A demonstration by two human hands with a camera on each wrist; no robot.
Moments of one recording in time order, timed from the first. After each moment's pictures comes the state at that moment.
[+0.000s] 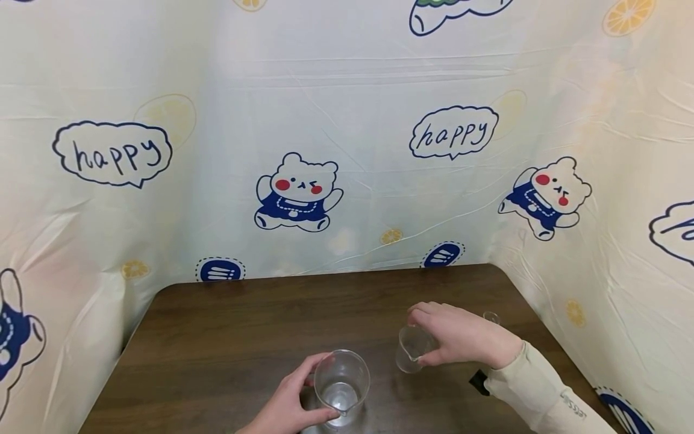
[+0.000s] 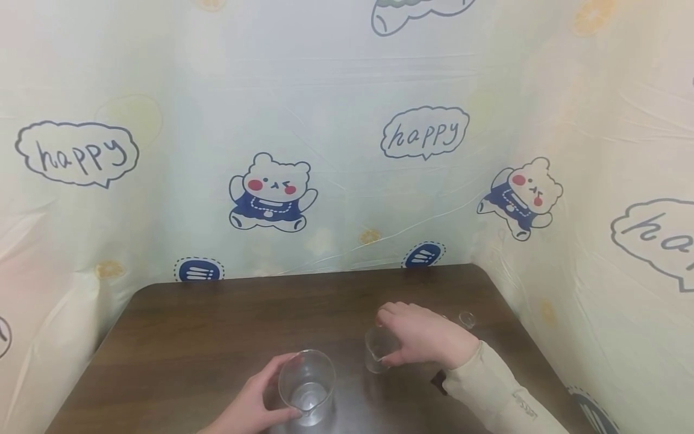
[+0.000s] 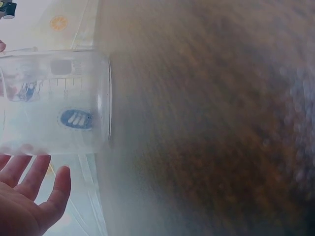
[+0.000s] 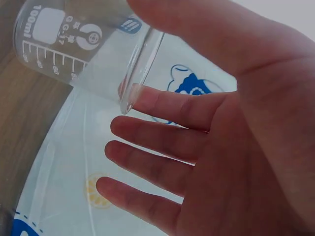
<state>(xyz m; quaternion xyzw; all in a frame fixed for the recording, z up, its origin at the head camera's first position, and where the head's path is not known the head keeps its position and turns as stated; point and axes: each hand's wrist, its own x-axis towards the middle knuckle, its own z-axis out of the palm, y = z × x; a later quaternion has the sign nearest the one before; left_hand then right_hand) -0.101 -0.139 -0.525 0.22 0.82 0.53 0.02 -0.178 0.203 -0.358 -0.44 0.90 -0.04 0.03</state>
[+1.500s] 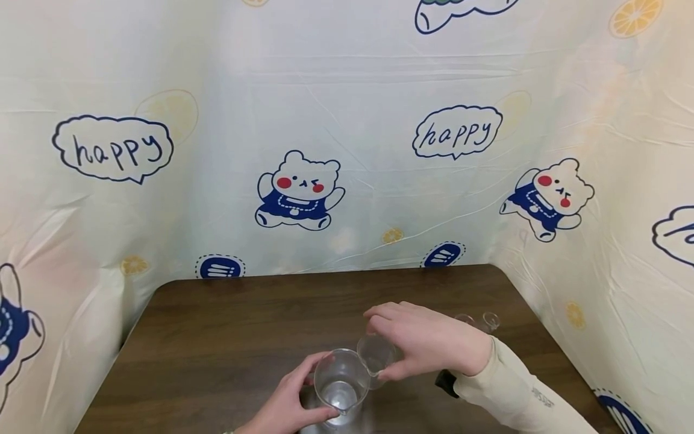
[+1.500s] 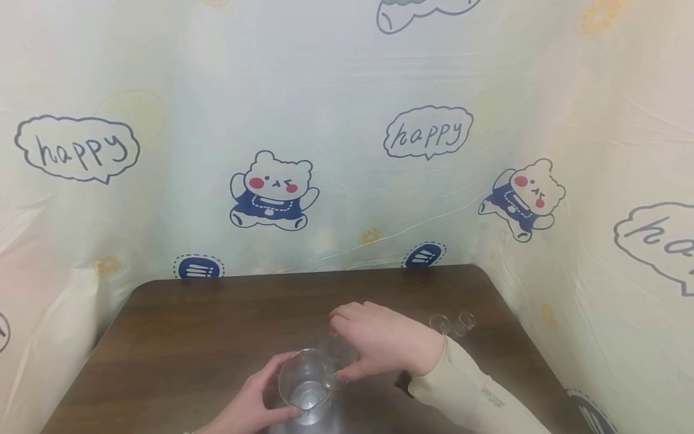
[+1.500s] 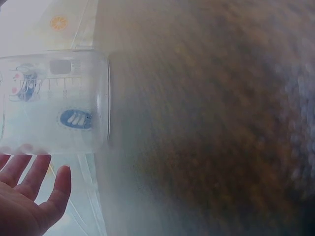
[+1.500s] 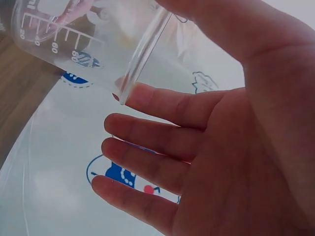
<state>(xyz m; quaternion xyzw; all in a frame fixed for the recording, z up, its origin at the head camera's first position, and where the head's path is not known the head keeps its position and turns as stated) -0.103 -0.139 -0.523 0.22 0.82 0.53 0.04 -0.157 0.139 -0.328 -0.52 0.85 -0.01 0.00</state>
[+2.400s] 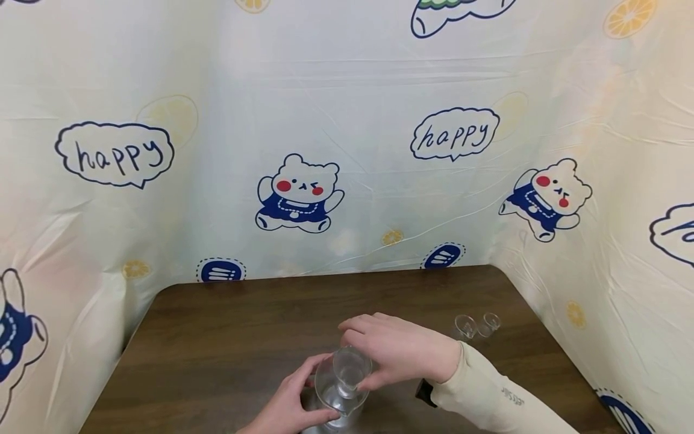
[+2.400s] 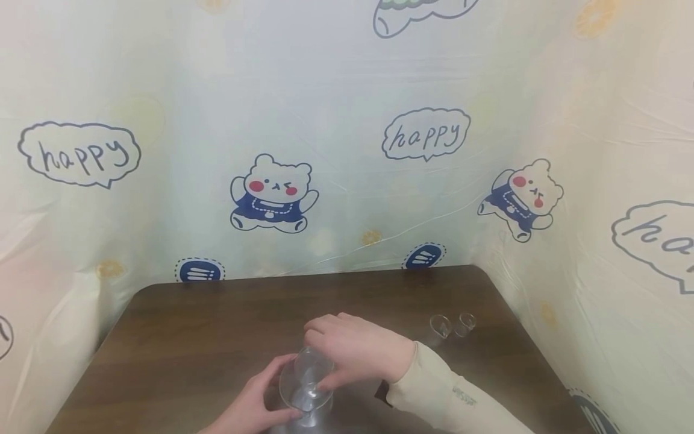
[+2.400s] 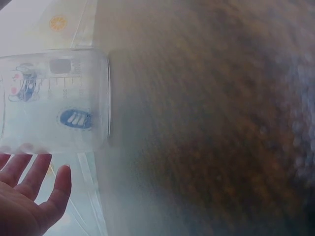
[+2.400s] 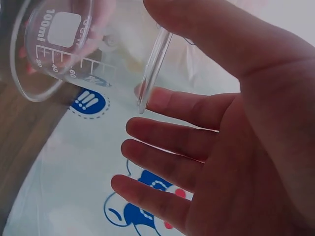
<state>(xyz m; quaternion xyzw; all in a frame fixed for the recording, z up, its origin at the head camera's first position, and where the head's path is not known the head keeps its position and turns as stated) -0.104 -0.142 -0.520 0.22 0.82 0.52 0.06 -0.155 0.106 -0.346 -0.55 0.84 -0.01 0.01</state>
